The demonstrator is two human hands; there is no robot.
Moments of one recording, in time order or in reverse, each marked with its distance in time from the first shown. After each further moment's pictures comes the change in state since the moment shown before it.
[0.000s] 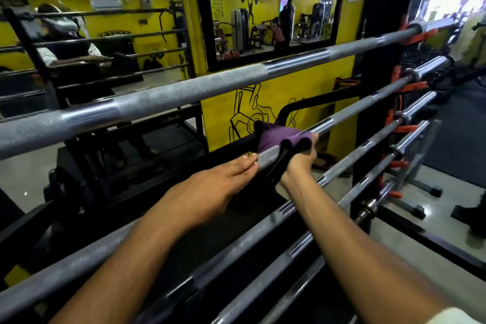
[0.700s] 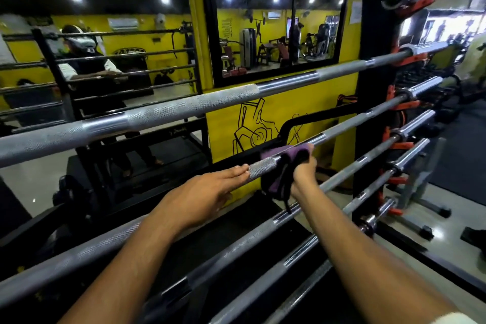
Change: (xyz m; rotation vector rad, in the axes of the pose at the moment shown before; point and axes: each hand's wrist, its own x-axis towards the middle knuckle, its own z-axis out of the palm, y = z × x) left_hand -0.002 -0.005 0.005 0.000 0.044 -0.112; right_hand 0.004 -0.026 -0.021 -0.272 -0.097 0.002
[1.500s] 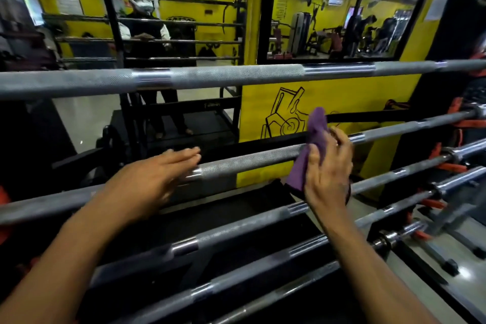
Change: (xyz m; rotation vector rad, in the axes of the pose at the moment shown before) left_hand -0.132 0.002 -0.027 0.123 0.242 -0.335; right_hand -0.073 -0.002 -0.030 -1.000 -0.187 -1.096
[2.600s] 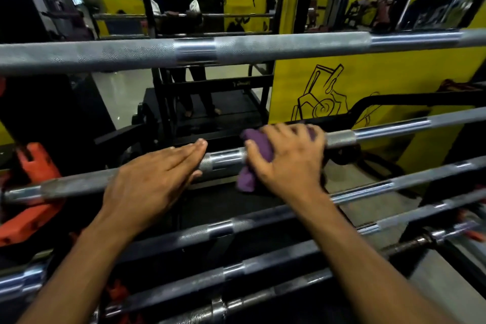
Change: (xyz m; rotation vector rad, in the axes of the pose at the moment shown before) left_hand -0.046 -0.002 -0.005 0.461 0.089 -0.072; right_hand -0.021 -0.104 0.067 -0.303 -0.215 -0.322
